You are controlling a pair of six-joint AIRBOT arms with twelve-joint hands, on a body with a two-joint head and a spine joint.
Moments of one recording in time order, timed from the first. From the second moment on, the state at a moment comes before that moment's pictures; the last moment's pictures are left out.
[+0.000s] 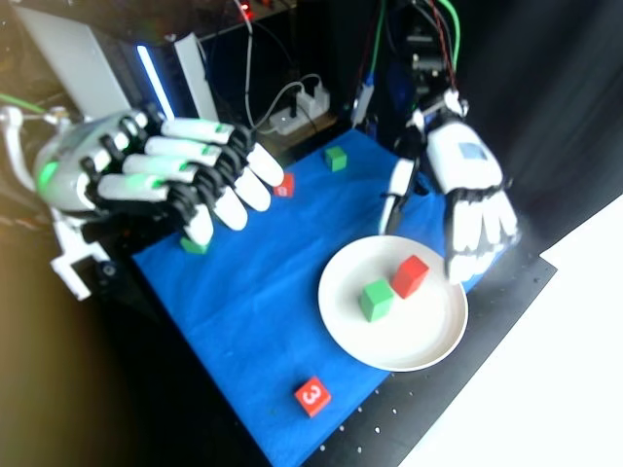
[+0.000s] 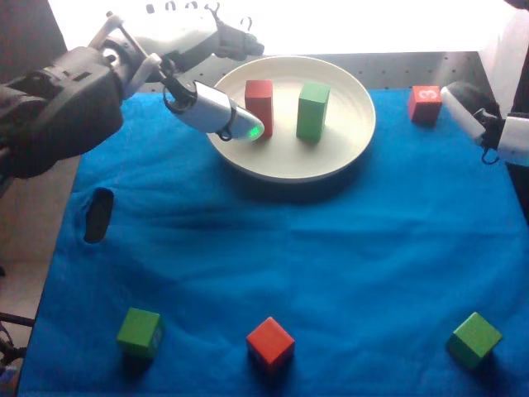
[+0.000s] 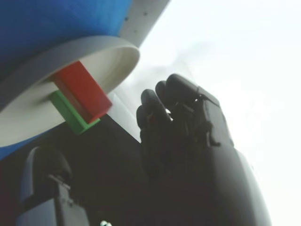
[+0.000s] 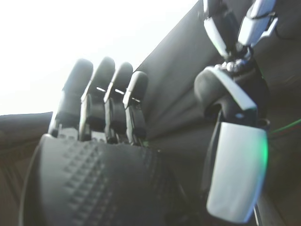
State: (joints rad) left arm 0.51 -1.34 1.52 -0.25 -0.39 1.18; right arm -0.85 -0.83 0.83 -2.89 -1.29 1.93
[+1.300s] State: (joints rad) left arm 0.52 -1.44 1.66 -0.25 -0.31 1.04; right arm -0.85 -0.83 0.83 -2.89 -1.29 1.94
